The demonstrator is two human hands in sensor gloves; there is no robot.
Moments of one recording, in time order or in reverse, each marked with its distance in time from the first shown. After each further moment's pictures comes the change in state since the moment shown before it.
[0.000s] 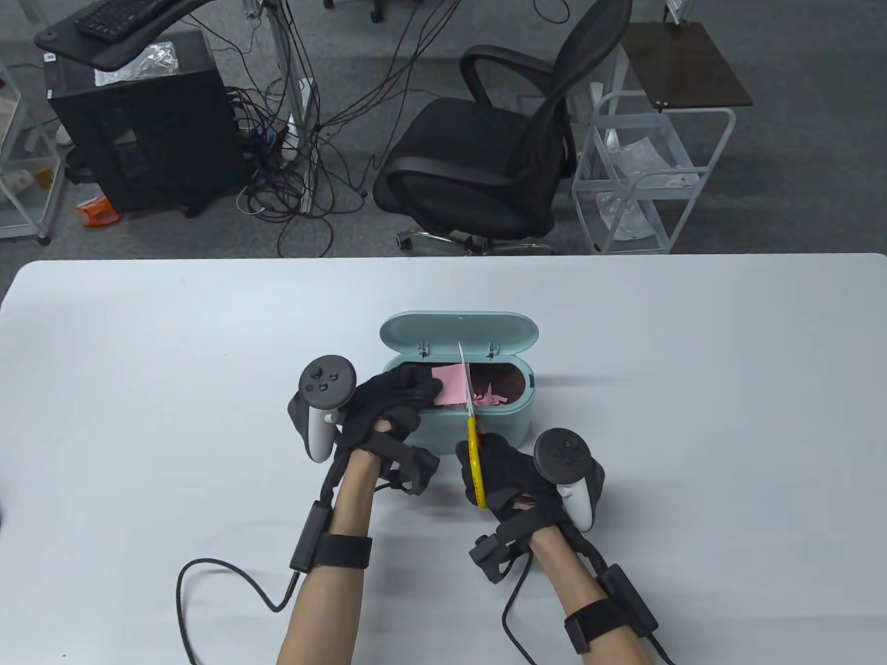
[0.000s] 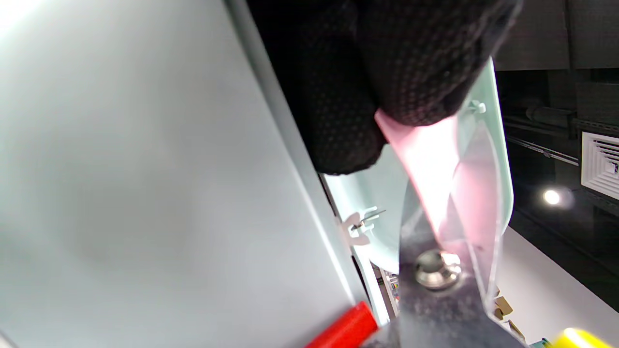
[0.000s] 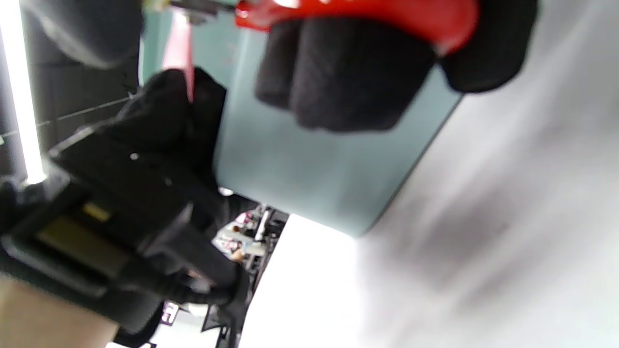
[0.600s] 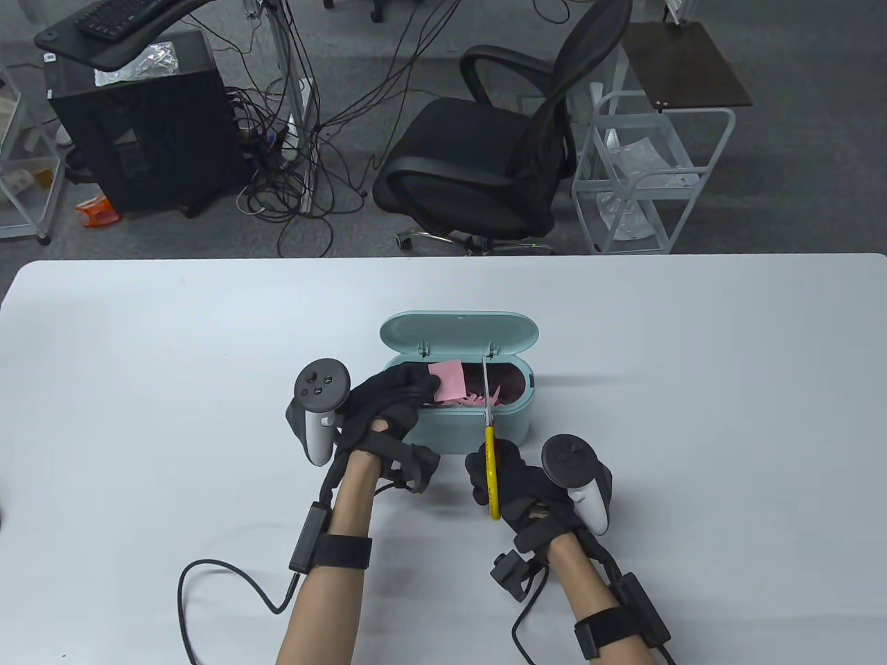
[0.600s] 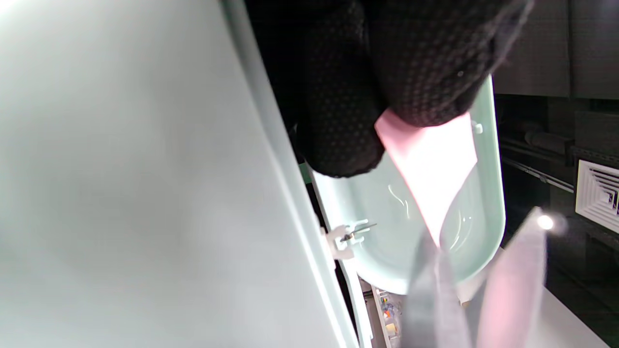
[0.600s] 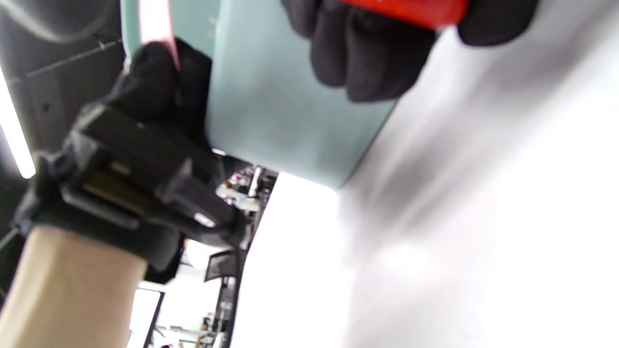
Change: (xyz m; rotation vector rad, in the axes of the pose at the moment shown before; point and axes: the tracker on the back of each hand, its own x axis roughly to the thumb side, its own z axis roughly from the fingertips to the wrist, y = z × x) left_hand -0.004 0.001 0.001 0.033 0.012 0.084; right_hand -0.013 -0.004 0.012 0.188 0.061 0.027
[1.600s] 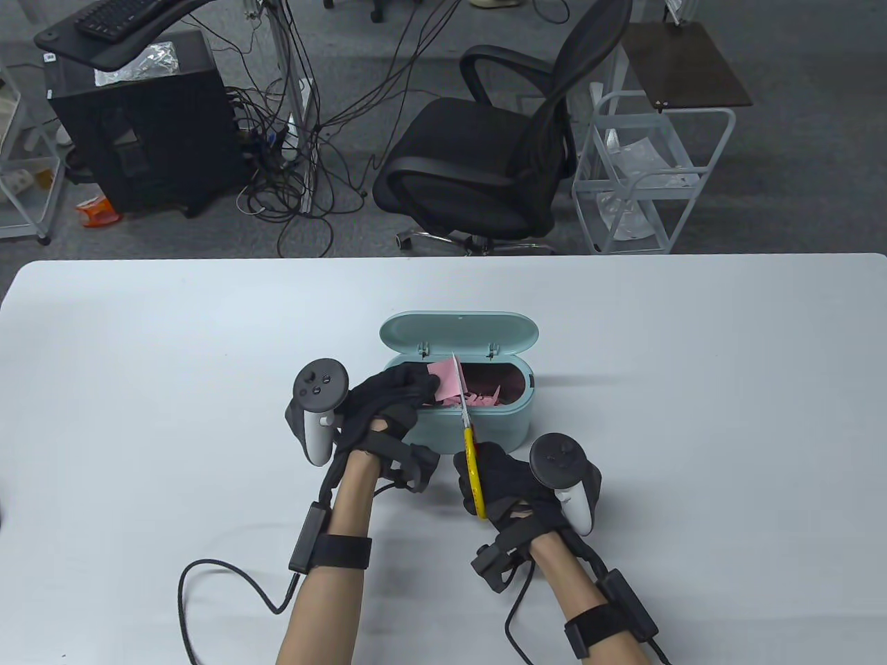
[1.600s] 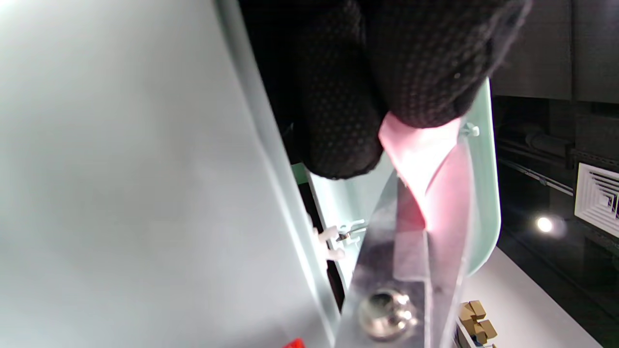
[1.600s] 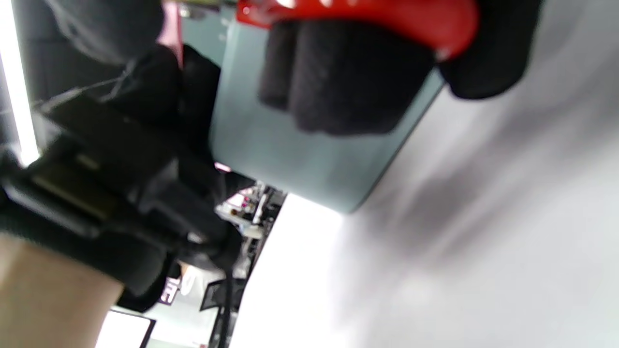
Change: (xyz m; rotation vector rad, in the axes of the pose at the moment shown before) left_hand -0.001 0.002 -0.001 -0.019 0.002 -0.004; right_hand 0.010 0.007 -0.007 -0.142 -0.050 0.005
